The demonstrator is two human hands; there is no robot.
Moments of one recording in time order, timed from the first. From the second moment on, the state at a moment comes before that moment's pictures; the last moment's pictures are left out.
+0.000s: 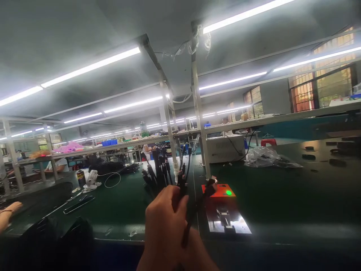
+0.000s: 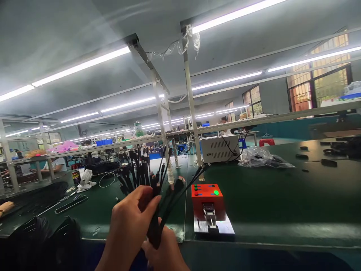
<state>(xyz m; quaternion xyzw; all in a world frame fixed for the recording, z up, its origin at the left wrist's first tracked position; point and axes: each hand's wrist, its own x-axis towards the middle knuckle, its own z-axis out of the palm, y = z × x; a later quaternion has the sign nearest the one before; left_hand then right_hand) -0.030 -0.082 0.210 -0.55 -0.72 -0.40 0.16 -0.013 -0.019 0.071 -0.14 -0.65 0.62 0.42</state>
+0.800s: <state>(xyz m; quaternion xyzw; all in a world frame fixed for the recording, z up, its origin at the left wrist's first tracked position) -0.041 -0.080 0.253 -0.56 -0.74 -0.31 0.22 -0.018 -0.022 0.058 -0.15 -0.67 0.62 0.39</state>
